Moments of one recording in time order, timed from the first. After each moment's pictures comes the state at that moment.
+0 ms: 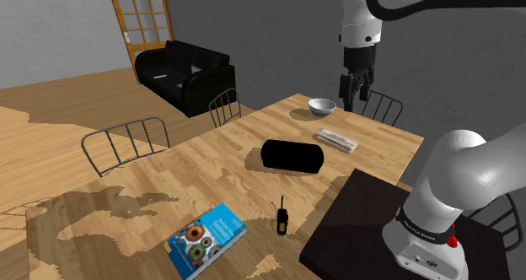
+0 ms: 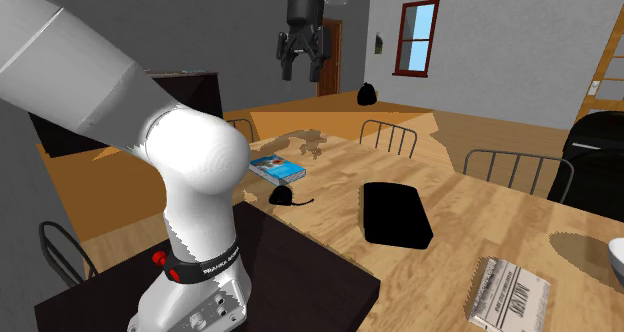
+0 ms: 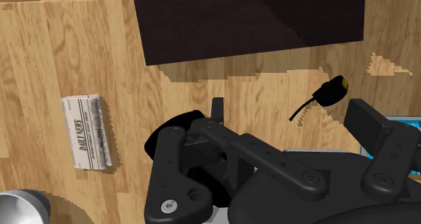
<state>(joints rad) -0.02 -0.76 0.03 -2.38 -0.01 1.43 0.12</state>
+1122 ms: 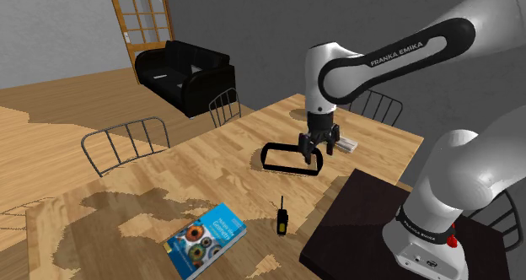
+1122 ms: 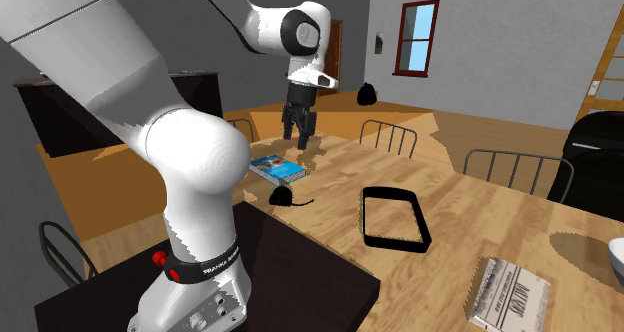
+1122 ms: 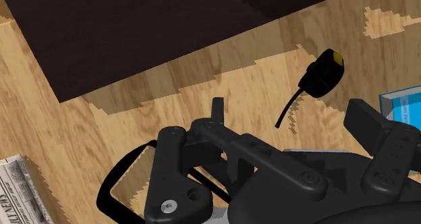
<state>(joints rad) -0.01 -0.51 0.15 -2.67 0.19 1.97 0.39</state>
